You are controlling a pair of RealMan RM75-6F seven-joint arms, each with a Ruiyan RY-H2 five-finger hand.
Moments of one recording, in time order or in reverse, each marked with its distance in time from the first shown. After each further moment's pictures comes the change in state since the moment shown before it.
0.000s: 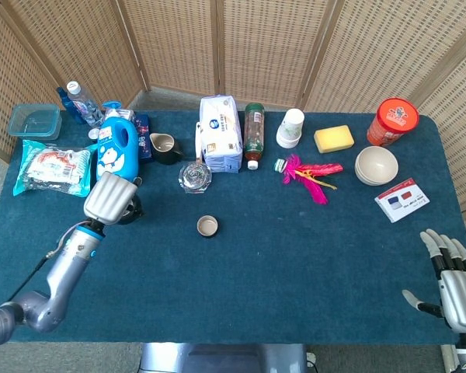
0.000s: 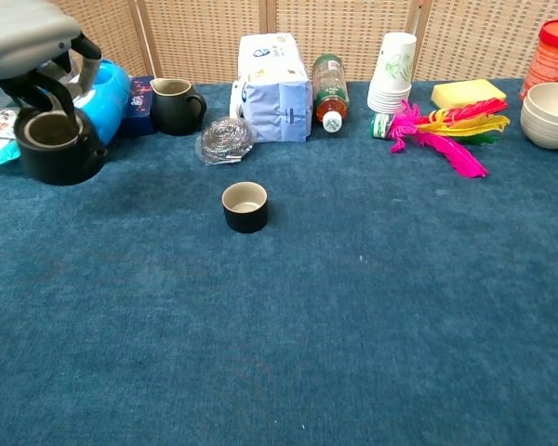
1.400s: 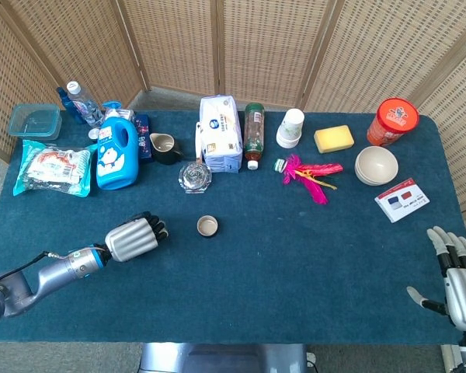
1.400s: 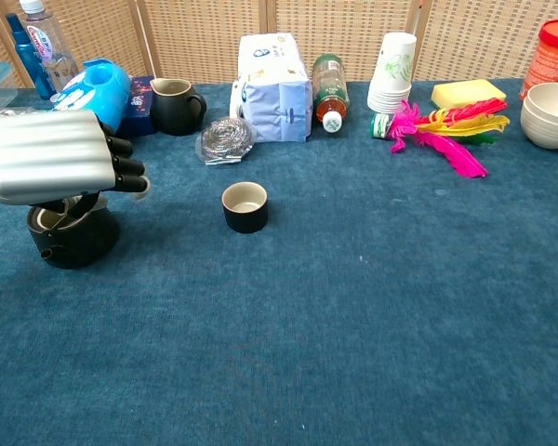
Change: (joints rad) left arm -0.073 -0.044 0.289 0.506 0.818 0.050 -0.499; right arm -0.002 -0.005 0.016 0.008 0.021 0.013 -0.005
